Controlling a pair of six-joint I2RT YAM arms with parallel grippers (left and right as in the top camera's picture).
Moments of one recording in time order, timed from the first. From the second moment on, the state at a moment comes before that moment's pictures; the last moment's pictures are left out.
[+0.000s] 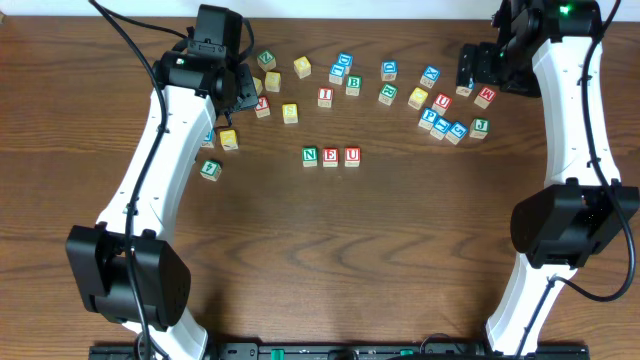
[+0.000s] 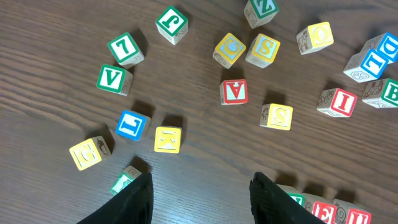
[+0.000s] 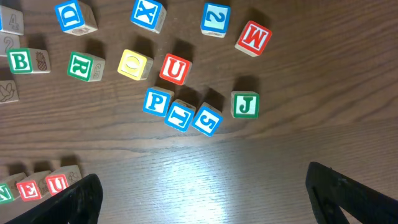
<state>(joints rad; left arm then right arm) -0.19 1.82 1.70 -0.97 -0.14 -0.43 -0.01 2.13 2.24 -1.38 -0.03 0.16</state>
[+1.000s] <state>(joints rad) -0.19 1.82 1.70 -0.99 -0.14 -0.43 -0.01 2.13 2.24 -1.38 -0.03 0.16</state>
